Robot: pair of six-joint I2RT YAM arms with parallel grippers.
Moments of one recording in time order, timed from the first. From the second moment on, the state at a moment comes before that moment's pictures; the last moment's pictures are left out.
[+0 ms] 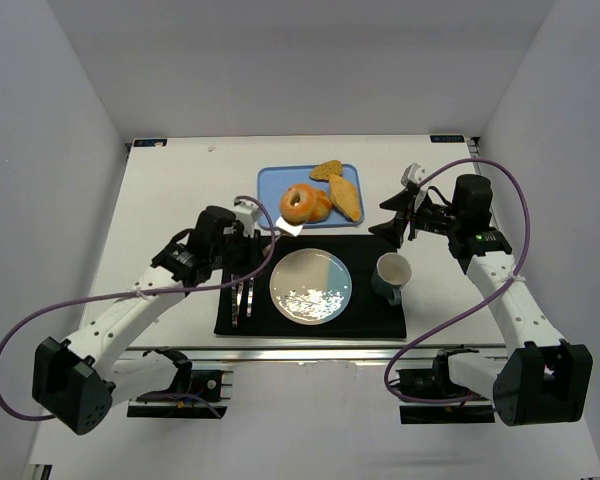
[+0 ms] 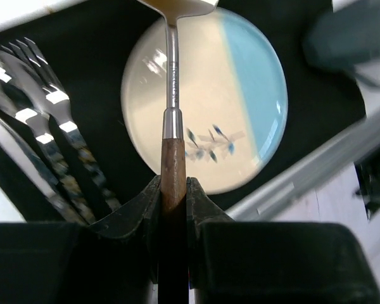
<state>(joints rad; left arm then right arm) -0.51 1.13 0.88 -0.47 0.24 -0.28 0.12 1.13 0.89 -0.14 -1.00 -0.40</state>
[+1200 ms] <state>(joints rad) -0.97 1.34 1.08 -1.08 0.32 -0.58 0.05 1.12 0.87 -0.11 -1.00 -0.43</state>
